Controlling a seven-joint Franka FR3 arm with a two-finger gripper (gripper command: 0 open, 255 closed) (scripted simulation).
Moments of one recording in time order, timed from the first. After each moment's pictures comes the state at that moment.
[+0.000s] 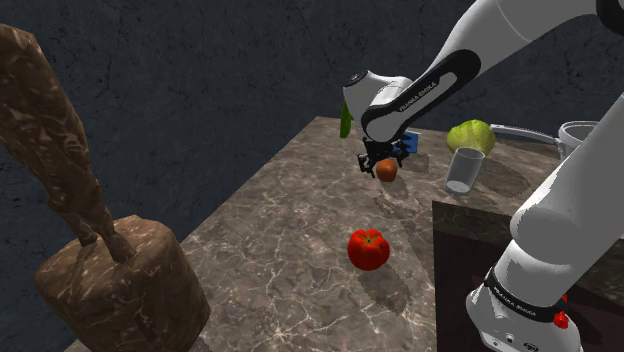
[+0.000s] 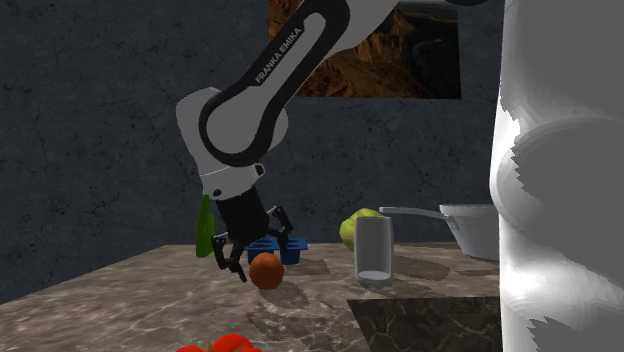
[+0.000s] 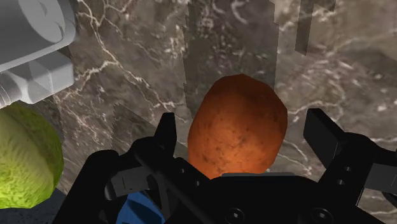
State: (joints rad) arm -0.30 -0.09 0.21 -2.43 -0.47 2.12 0.92
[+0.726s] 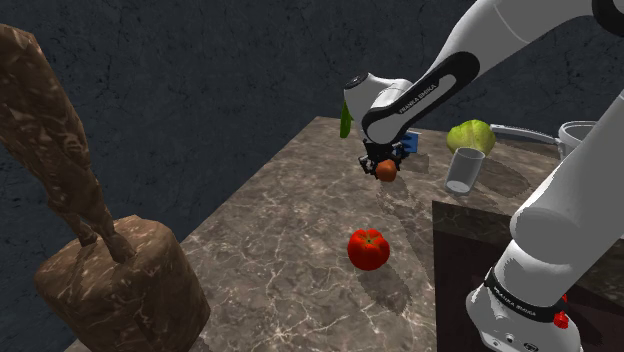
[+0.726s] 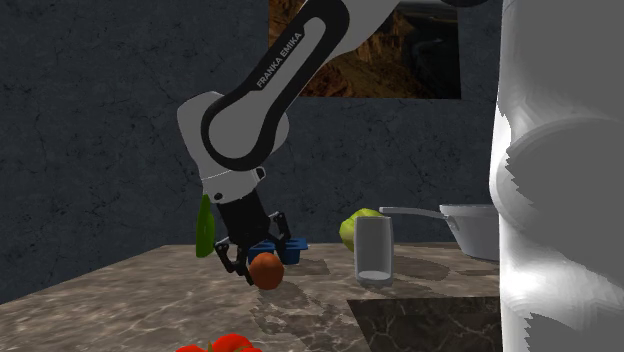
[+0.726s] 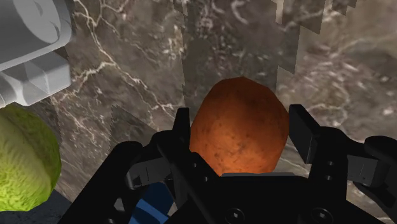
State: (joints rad) arm -0.30 -0.08 0.21 -2.44 -0.48 2.14 0.92
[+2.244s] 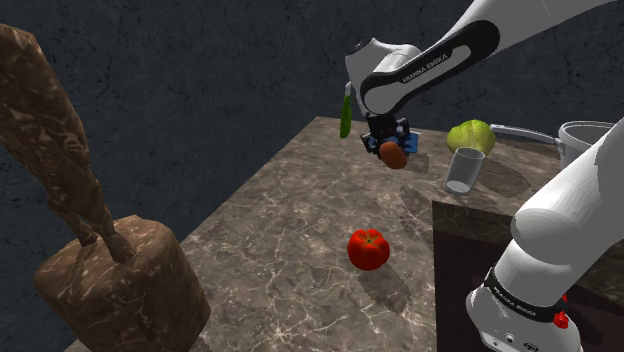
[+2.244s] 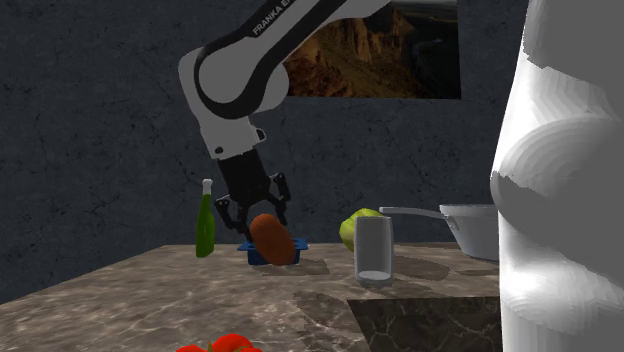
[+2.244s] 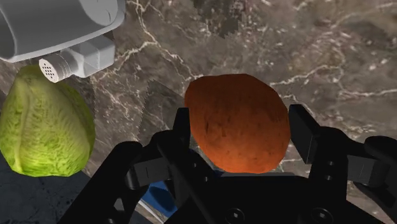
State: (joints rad) arm -0.29 -0.20 0.20 -2.35 -0.41 1.96 0.81
